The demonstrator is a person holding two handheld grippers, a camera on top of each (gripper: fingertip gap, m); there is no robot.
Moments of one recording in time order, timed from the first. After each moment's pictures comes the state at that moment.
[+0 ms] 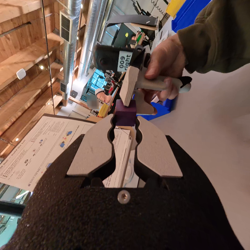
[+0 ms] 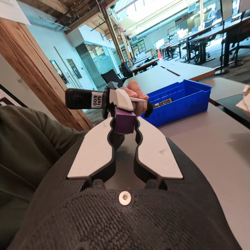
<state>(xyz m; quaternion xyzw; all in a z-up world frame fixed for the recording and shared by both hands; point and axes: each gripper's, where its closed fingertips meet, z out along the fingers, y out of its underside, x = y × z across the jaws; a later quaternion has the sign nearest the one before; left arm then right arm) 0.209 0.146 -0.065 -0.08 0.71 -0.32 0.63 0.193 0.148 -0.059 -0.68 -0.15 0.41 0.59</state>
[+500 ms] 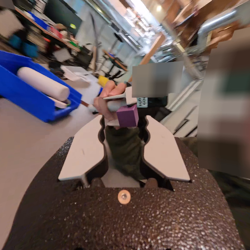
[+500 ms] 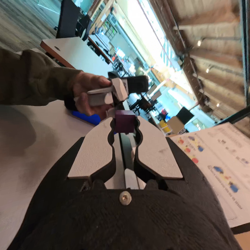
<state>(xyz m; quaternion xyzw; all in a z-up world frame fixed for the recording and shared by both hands) 0.193 0.133 -0.042 -0.41 0.51 -0.76 0.01 0.188 0.134 -0.038 -0.55 -0.43 -0.10 0.71</state>
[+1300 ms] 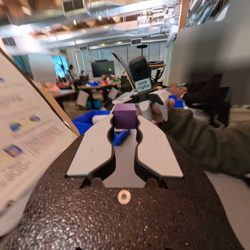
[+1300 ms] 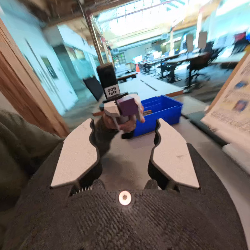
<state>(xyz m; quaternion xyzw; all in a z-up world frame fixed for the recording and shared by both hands) 0.199 0.163 -0.040 -0.28 0.59 -0.66 0.37 0.206 0.144 -0.039 -0.67 -0.14 0.33 0.65</state>
